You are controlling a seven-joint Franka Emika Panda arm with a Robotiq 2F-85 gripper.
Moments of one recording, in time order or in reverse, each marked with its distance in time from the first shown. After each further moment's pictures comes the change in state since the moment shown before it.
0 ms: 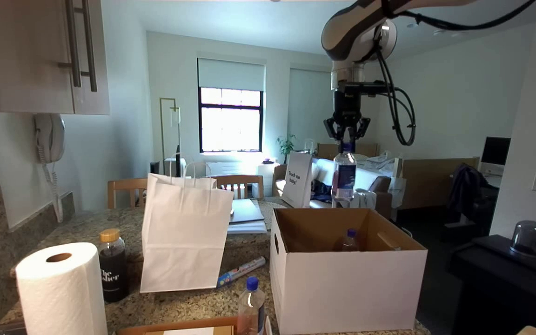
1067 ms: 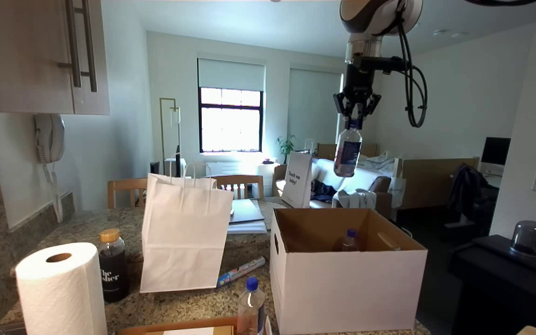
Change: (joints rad) arm -0.003 -0.125 -0.026 -0.002 -0.014 0.047 -0.036
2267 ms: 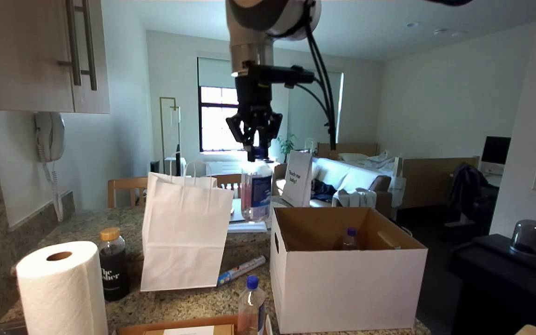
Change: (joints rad) arm 0.350 0.112 0.286 -0.015 -0.006 0.007 0.125
